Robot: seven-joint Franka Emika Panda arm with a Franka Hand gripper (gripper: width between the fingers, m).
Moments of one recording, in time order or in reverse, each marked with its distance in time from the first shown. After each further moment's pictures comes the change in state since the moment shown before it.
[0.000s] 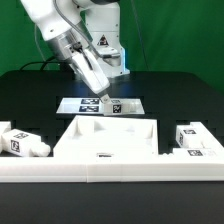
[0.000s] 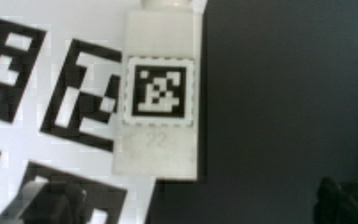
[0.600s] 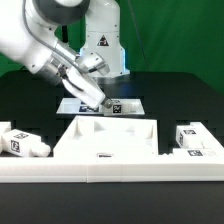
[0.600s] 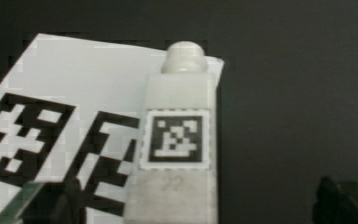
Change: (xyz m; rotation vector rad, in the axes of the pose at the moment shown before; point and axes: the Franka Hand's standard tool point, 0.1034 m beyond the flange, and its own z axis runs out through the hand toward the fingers) arm 0.005 0.004 0.011 -0.050 -0.368 0.042
